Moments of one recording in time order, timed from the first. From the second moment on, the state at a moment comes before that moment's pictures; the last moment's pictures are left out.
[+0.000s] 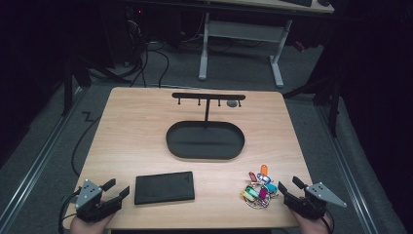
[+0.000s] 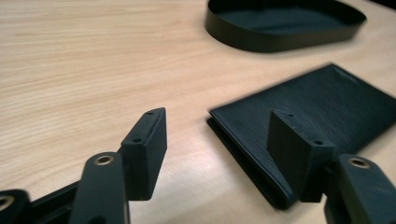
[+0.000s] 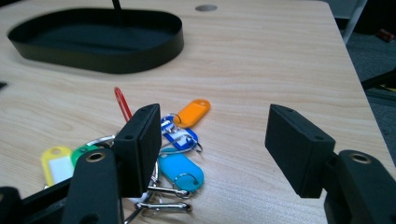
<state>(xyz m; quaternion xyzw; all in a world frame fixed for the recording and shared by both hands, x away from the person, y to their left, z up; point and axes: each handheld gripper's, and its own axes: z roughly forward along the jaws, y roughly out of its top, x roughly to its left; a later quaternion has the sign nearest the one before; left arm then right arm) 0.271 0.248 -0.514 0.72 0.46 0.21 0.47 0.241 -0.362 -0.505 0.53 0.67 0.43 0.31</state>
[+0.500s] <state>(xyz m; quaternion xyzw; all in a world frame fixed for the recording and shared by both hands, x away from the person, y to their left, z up) 0.269 0.243 -0.516 0.73 0.45 0.23 0.46 0.240 -0.362 -0.508 0.52 0.68 0.42 0.32</state>
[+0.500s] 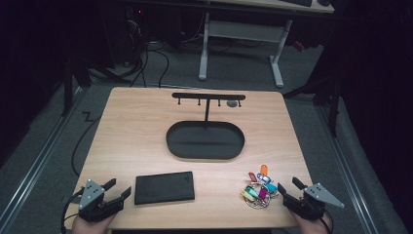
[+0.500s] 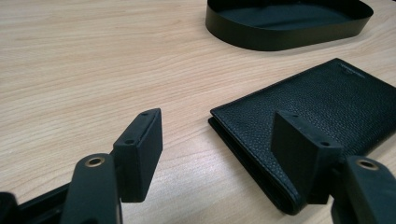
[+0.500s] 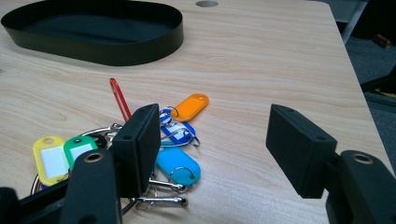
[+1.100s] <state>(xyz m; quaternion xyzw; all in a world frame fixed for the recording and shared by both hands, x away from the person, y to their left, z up) 0.270 0.236 -0.523 0.78 0.43 0.21 0.39 0.247 -0.358 -0.509 0.51 0.69 0.41 0.31</state>
